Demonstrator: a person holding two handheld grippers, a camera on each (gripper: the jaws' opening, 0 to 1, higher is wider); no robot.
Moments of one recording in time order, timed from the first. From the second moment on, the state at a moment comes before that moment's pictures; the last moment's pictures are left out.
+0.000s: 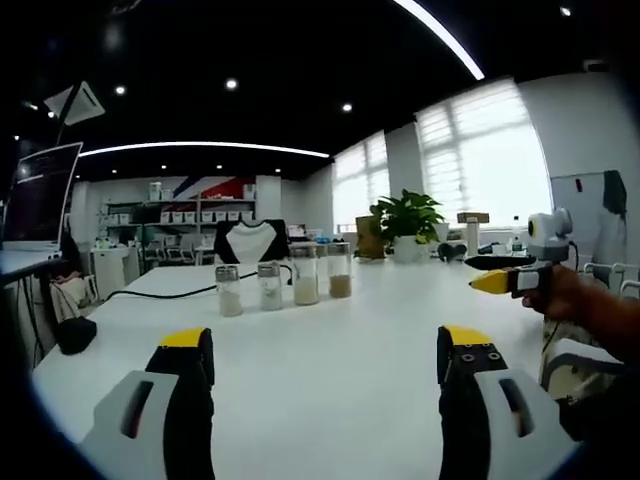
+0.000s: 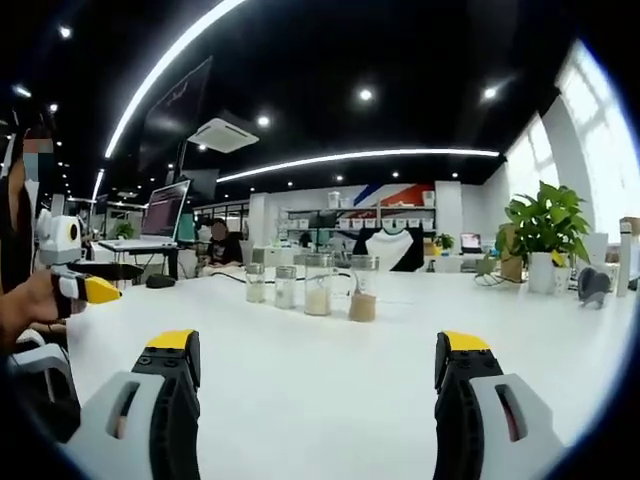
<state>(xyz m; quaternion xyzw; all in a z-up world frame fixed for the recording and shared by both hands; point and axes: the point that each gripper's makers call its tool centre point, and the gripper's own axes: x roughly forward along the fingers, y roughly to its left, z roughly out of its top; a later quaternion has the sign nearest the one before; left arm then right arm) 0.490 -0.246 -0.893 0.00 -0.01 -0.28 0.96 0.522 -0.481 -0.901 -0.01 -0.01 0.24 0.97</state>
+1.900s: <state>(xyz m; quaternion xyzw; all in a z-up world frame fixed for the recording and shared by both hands) 0.620 -0.241 -0.905 0.04 0.00 -0.29 0.96 0.531 -0.448 -0.915 -0.03 0.00 0.27 0.96</state>
